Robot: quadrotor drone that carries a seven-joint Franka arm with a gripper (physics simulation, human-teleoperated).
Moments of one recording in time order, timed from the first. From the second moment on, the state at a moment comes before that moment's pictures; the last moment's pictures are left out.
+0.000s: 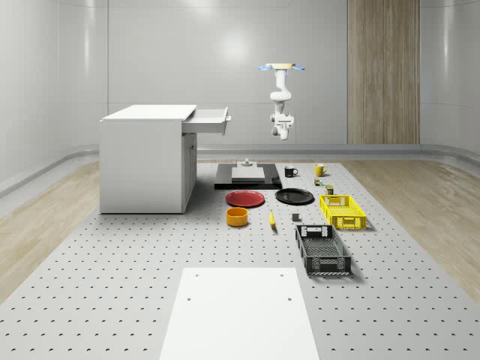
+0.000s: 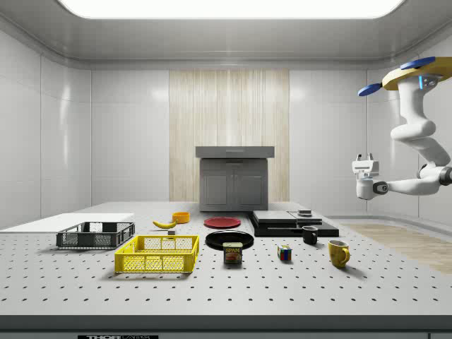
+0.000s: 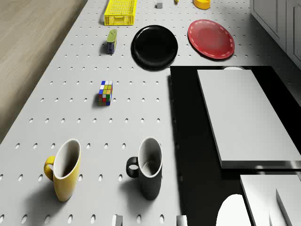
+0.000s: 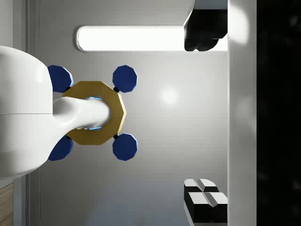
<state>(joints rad) 0.00 -0.79 0.00 -2.34 0.00 1.55 0.79</state>
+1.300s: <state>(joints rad) -0.01 -0.70 0.00 -2.04 0.00 1.36 0.78</state>
